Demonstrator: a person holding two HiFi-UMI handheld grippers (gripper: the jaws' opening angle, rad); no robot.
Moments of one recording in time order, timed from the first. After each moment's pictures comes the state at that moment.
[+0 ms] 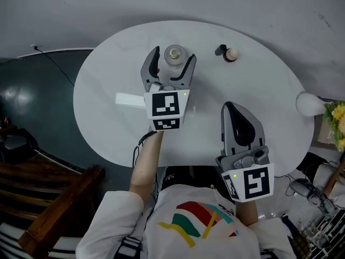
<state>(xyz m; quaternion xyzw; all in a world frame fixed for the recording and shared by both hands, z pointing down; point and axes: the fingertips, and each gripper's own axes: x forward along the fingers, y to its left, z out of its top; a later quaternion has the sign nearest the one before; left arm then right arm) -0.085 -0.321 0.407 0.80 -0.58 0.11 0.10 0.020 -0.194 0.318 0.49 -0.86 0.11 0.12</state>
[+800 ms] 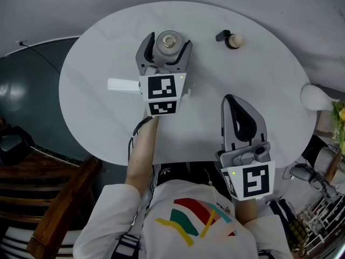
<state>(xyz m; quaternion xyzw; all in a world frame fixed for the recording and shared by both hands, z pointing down) -0.086 -0.343 0.477 0.80 -0.57 0.15 0.14 0.017 -0.206 0.361 0.49 -0.85 0.12 0.16</state>
